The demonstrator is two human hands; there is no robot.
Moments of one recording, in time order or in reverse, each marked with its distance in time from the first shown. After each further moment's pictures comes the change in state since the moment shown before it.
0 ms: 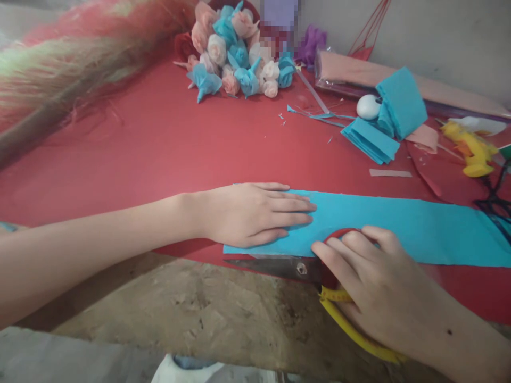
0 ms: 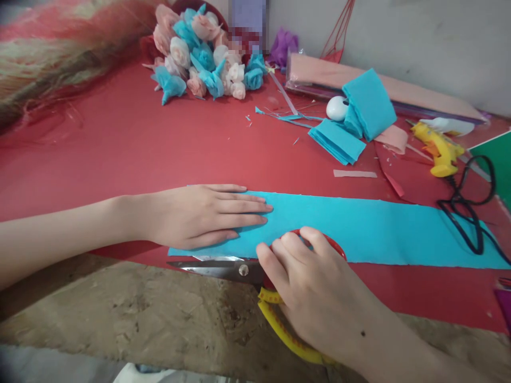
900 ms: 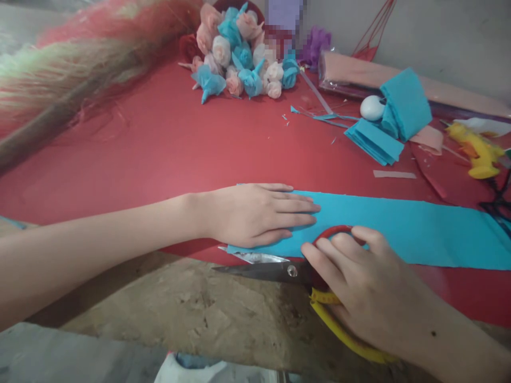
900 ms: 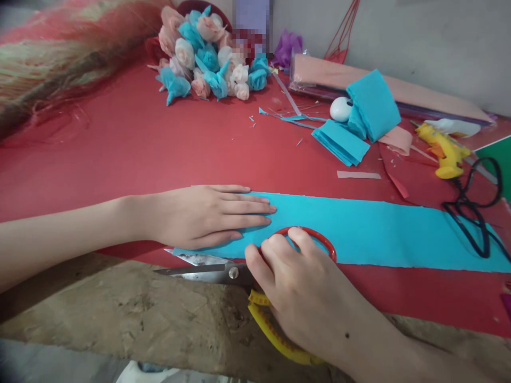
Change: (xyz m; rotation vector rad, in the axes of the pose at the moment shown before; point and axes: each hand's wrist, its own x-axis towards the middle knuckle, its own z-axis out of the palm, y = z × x) left_hand -0.001 0.001 0.000 0.011 0.018 0.015; right_hand 0.012 -0.008 0.000 -0.019 0.005 -0.020
